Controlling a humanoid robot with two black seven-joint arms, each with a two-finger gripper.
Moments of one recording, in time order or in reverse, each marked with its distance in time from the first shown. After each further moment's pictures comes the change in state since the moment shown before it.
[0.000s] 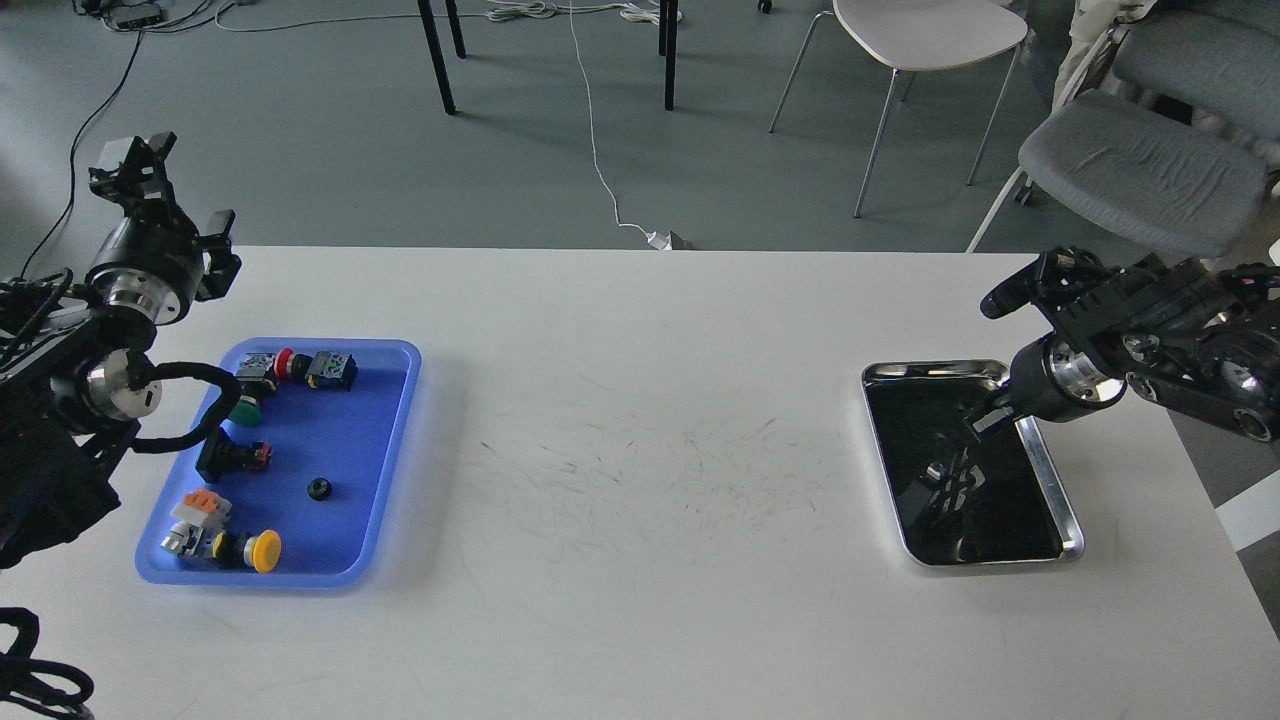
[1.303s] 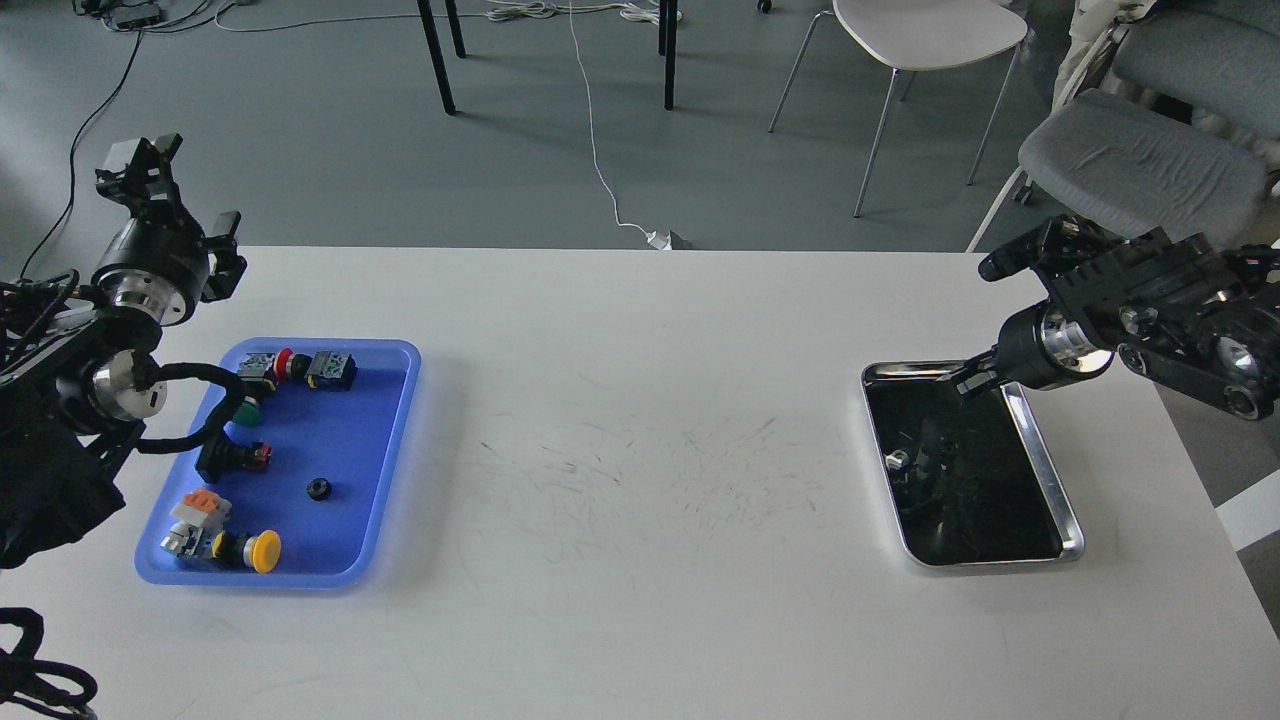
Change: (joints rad) left arm 0.000 0.001 0.022 -0.002 0.016 -0.010 0.003; right arm -0.041 -0.009 0.198 -0.062 0.034 0.001 -0.007
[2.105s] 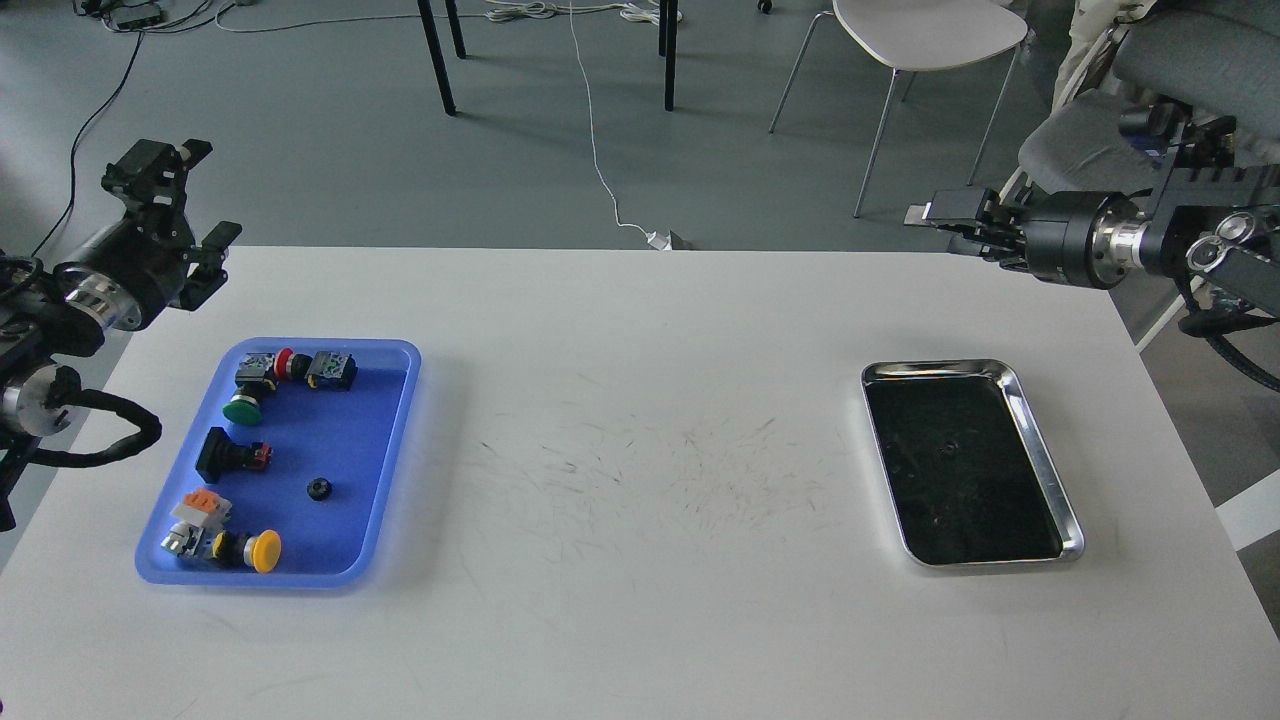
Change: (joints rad) left arm -0.005 0.162 0.060 -0.027 0.311 -0.240 -0.002; right arm -0.094 -0.141 0.403 -0.011 0.667 -0.029 -0.005
